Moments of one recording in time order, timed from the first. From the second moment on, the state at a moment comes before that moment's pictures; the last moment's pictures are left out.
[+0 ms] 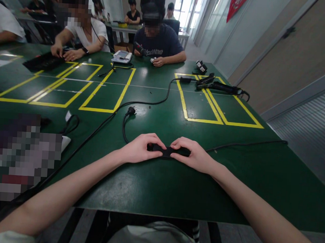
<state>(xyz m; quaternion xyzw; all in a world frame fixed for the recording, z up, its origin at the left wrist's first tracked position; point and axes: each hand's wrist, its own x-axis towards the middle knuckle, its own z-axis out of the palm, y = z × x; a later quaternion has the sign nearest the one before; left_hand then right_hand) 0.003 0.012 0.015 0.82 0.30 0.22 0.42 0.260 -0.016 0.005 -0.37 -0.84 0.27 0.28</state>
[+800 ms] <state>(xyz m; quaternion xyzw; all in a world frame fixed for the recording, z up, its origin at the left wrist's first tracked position) 0.001 0.011 0.001 0.95 0.20 0.21 0.10 0.250 -0.016 -0.008 -0.26 -0.91 0.04 0.32</state>
